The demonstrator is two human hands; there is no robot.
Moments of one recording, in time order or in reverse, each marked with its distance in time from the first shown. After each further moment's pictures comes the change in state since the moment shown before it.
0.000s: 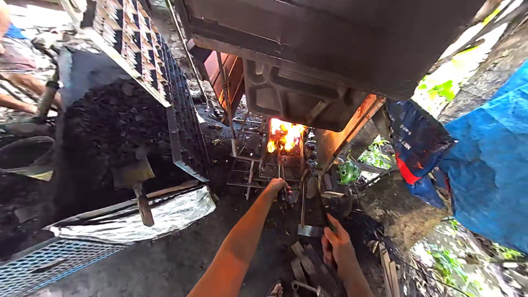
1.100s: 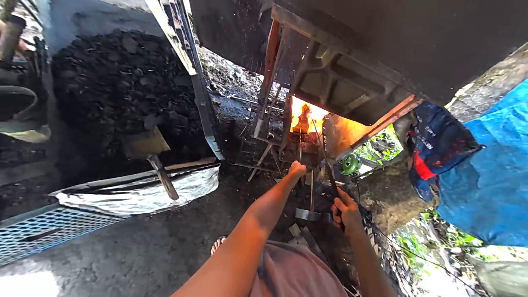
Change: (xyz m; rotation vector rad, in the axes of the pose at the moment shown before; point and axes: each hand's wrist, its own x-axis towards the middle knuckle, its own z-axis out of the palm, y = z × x) left_hand -0.009 -0.002 -0.035 0.396 0.007 0.211; right_hand 0.023 -0.012 0.093 -0.075 0.139 -0.015
